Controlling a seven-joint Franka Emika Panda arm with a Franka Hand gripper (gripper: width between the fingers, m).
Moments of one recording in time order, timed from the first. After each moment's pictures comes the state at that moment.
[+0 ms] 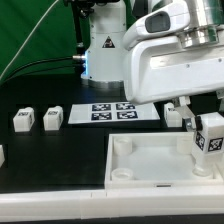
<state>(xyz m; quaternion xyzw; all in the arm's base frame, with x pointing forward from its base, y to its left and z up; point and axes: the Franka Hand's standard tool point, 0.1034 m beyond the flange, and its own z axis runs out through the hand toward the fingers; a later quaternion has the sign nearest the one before) 0.622 0.115 0.101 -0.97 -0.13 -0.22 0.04</state>
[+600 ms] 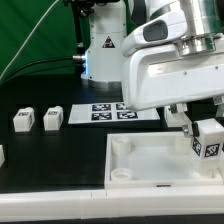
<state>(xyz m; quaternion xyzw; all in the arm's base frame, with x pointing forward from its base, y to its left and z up) 0.620 0.112 0.092 -0.96 -0.13 -0.23 0.04</state>
